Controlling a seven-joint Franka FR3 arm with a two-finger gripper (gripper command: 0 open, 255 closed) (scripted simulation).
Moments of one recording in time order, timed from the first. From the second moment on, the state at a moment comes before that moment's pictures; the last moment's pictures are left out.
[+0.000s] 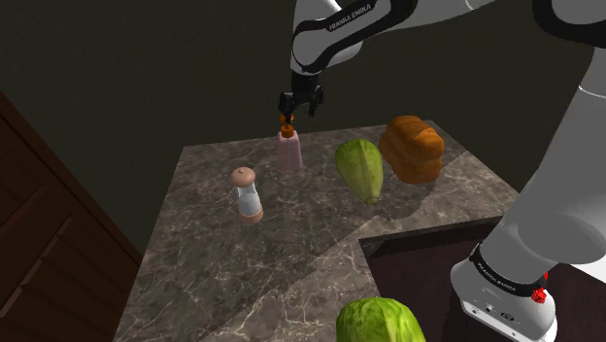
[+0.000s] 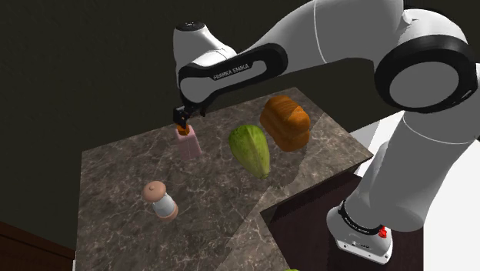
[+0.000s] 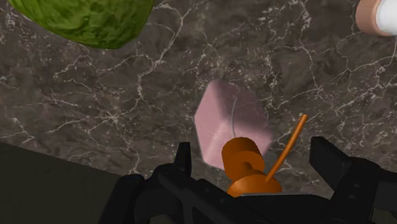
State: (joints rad) arm 0.03 0.16 0.06 -1.91 0.01 2.23 0.21
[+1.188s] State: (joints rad) arm 0.04 0.34 0.06 -1.79 -0.01 2.32 0.26
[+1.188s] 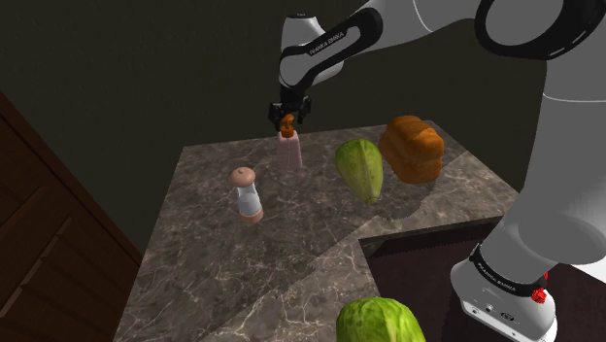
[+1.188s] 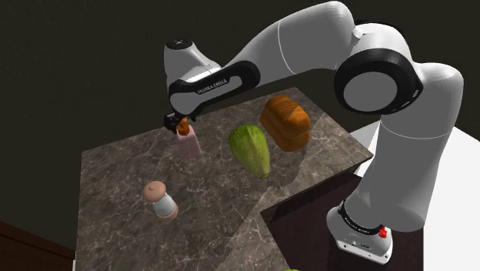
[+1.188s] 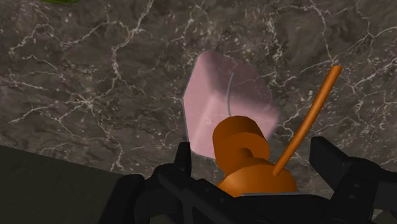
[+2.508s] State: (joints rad) arm 0.04 0.30 0.06 -1.72 -0.01 2.22 0.26
